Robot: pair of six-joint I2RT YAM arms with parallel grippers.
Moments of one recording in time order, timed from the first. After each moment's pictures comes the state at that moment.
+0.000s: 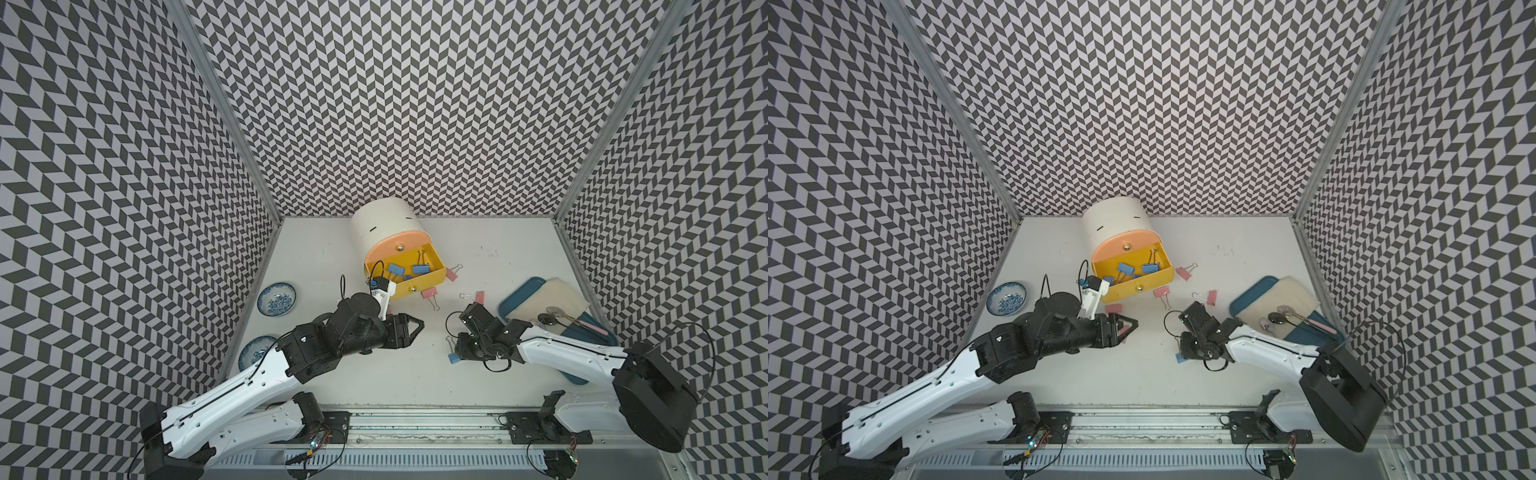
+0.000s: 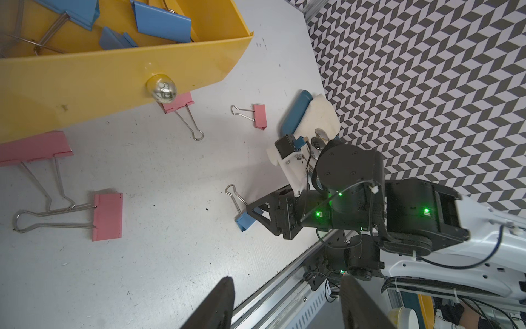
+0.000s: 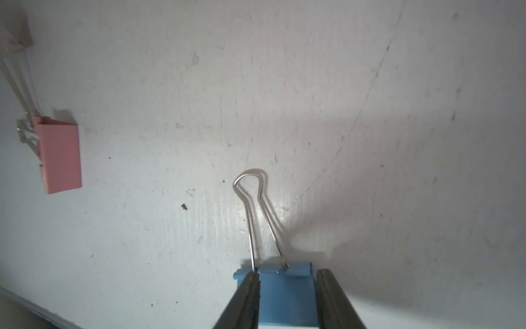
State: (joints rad) left arm -0.98 0.90 0.91 -0.55 0.07 -0.89; right arm 0.78 1.32 0.62 -0.47 -0.04 0.80
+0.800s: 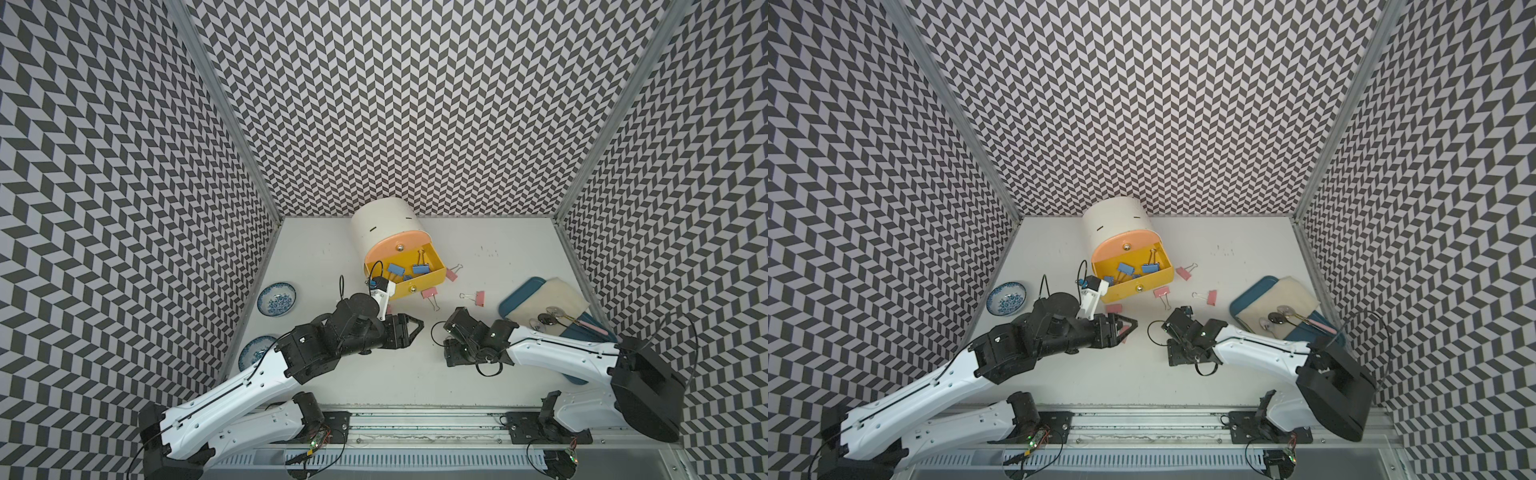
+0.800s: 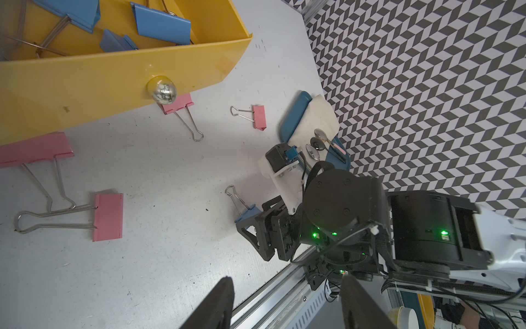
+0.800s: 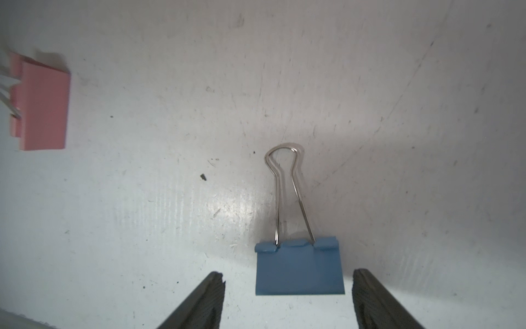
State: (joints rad) left arm -0.98 0.89 0.91 -0.56 0.07 -0.89; right arm 0.94 1.41 0.74 -0.61 0.09 0.78
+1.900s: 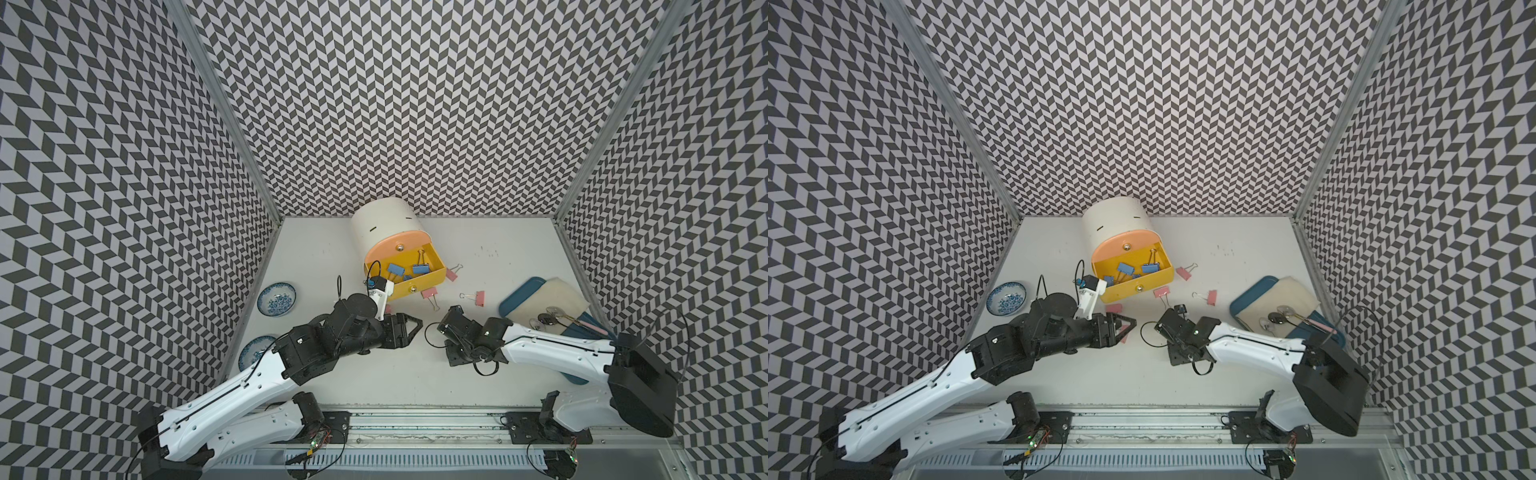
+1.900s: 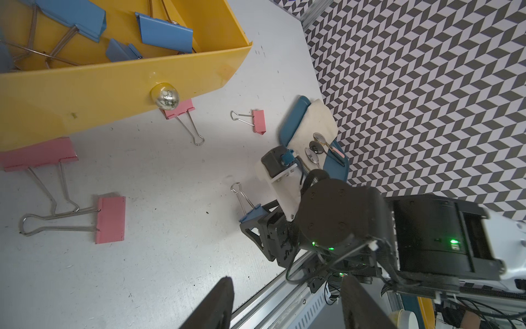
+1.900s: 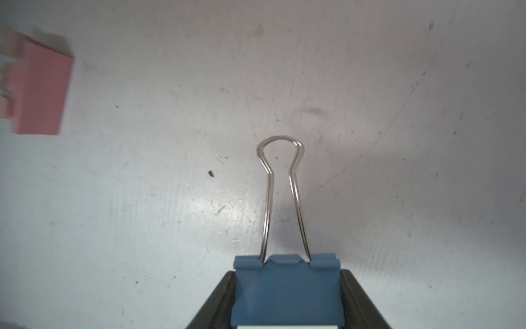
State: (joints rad) left arm -0.98 0.88 0.91 -0.55 0.06 -0.89; right arm 0.97 1.39 0.81 -0.68 0.15 0.76
